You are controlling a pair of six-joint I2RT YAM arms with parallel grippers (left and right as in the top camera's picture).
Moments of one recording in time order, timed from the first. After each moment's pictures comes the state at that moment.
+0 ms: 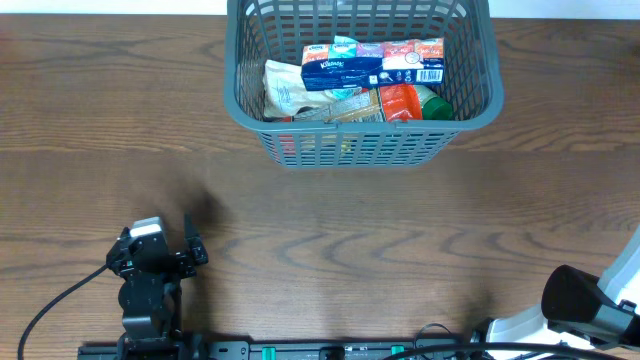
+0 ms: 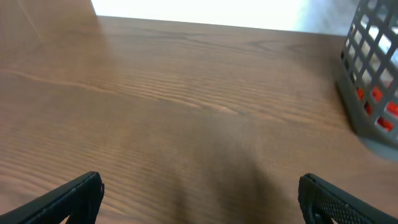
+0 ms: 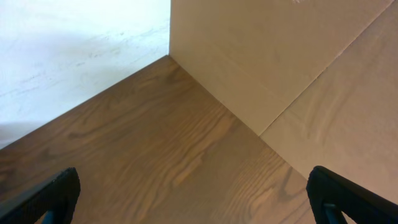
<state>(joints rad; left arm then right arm) 0.02 0.01 0.13 -0.45 -0.19 -0.03 -0.37 1.74 2.31 -1.20 0.42 0.15</state>
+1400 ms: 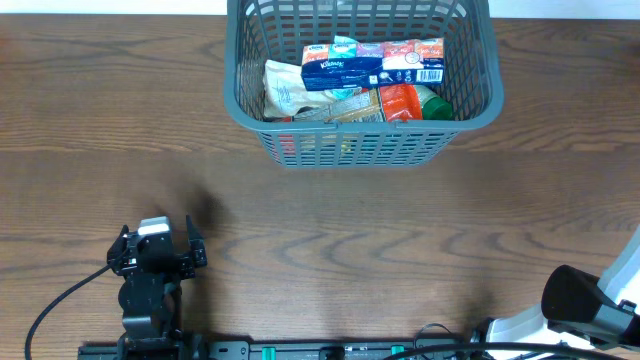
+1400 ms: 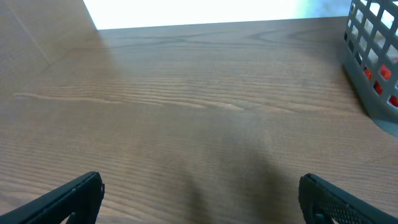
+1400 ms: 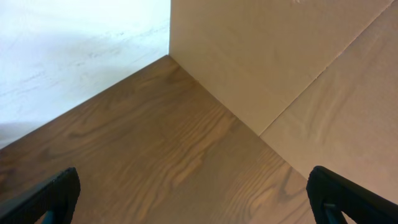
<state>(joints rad) 0.02 0.01 0.13 -0.45 -0.19 0.07 -0.37 1.74 2.31 -1.20 0.42 0.15</state>
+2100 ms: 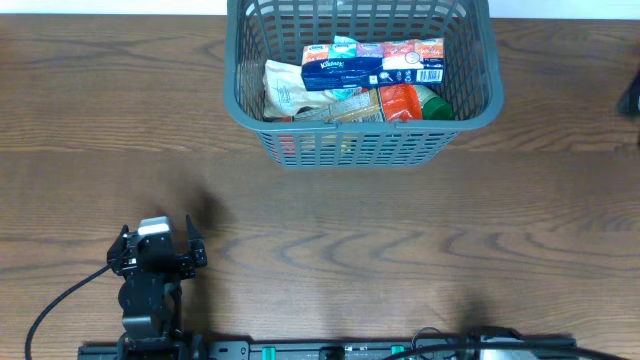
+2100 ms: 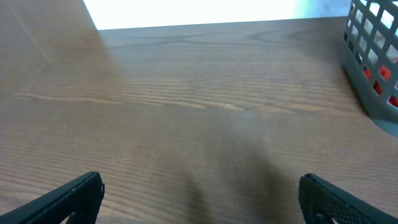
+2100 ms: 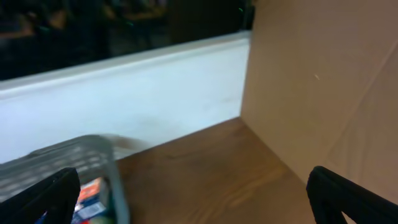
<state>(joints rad) 0.02 0.01 0.13 -0.45 -0.19 0.07 -0.01 1.19 2.17 -1.22 0.42 0.15</state>
